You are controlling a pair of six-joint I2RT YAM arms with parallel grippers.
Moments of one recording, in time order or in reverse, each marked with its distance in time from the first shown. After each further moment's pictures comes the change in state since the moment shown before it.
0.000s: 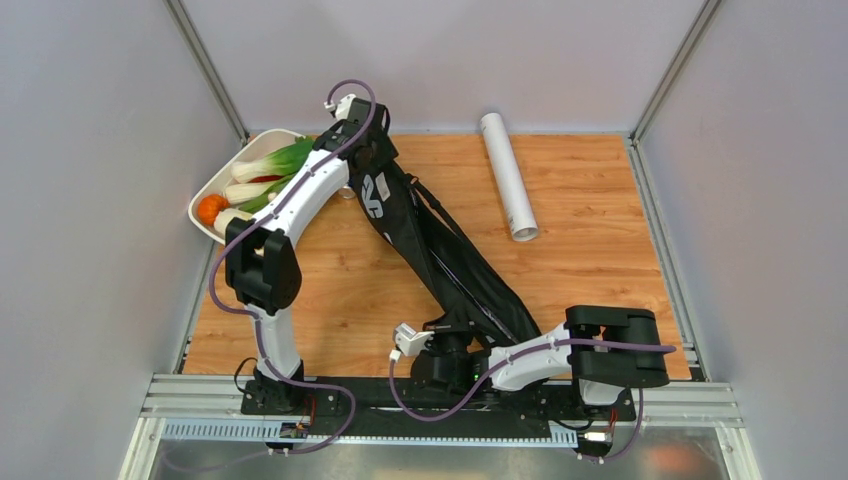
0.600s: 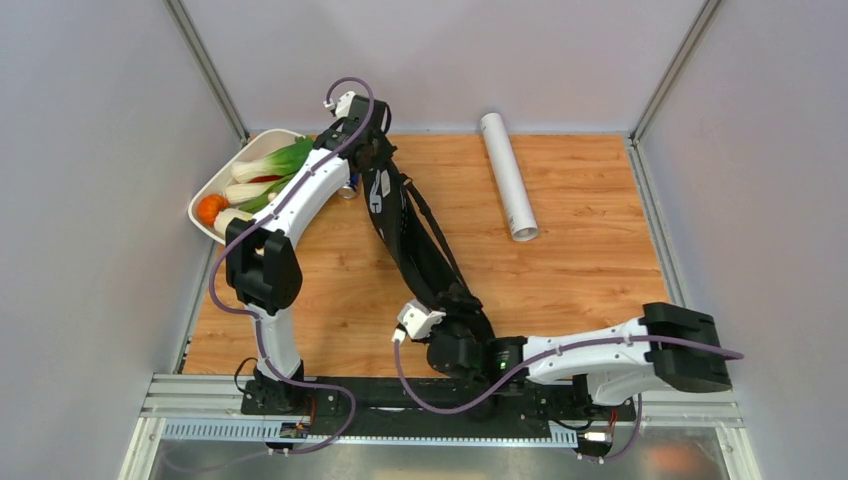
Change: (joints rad) left arm -0.003 0.024 0.033 0.005 0.026 -0.064; right arm -0.013 -0.263 0.029 -0.065 -0.144 0.170
